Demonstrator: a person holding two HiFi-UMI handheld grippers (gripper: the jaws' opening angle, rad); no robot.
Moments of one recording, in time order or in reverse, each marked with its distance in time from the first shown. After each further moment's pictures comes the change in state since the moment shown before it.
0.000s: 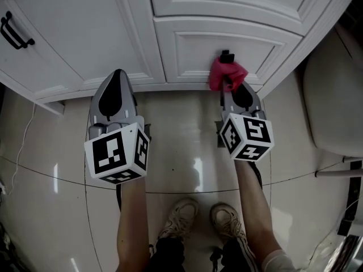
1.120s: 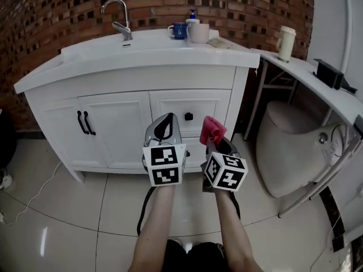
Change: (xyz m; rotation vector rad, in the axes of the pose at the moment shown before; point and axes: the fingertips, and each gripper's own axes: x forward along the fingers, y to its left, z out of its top) left arm -0.037 -0.149 0.284 0.034 -0.148 -0.248; right arm -0.133 0.007 0.272 0.085 -0.088 -0.107
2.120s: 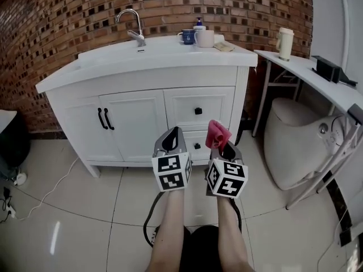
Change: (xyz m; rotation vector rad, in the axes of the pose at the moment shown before) left arm -0.065 -0.001 -0.010 -0.110 0.015 0.031; right arm -0.071 0.039 0.016 -0.045 -0.082 0.007
